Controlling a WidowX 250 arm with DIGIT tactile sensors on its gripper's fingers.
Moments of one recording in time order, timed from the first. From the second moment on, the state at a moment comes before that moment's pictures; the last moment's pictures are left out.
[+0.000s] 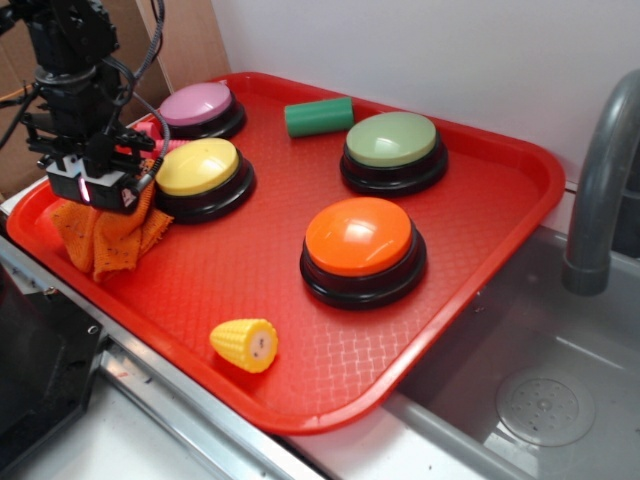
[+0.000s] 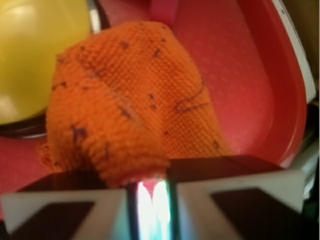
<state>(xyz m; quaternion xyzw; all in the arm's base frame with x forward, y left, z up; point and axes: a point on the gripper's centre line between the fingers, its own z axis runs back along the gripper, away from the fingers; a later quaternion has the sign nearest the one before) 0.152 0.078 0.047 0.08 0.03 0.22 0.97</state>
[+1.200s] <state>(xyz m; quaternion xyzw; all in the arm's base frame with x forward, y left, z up) 0.199 0.010 0.178 -0.05 -0.01 0.00 1.00</state>
